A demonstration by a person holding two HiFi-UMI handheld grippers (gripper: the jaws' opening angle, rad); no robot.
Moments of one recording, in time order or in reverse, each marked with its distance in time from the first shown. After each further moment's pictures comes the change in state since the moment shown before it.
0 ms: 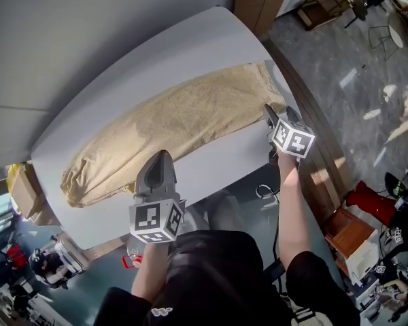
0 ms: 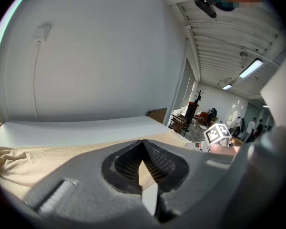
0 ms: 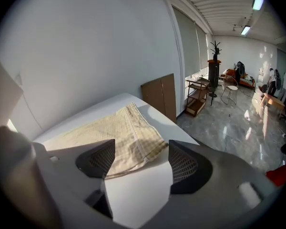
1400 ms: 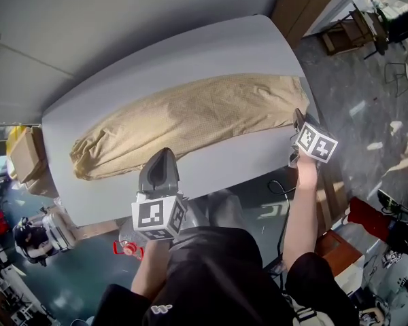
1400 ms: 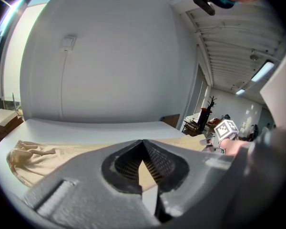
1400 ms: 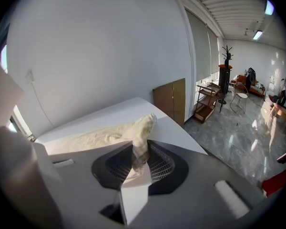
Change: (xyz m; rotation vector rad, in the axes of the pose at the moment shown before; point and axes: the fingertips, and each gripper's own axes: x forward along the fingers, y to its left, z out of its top) left arm -0.072 0.065 -0.006 -0.065 -0.068 0.143; right arm -0.022 0.047 0.024 -0.093 -0.010 0.074
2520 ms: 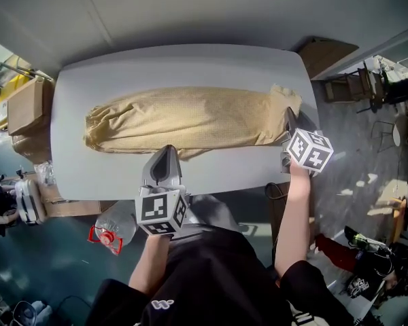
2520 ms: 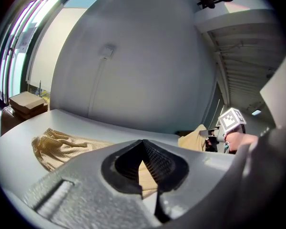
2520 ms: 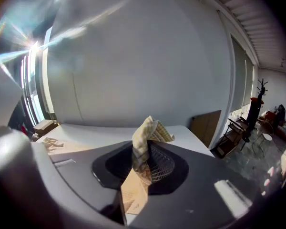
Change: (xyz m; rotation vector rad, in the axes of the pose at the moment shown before) left arm -0.084 0.100 -0.005 -0.203 -0.139 0.130; right arm -0.057 0.230 0.073 -0.354 -0.144 0.190
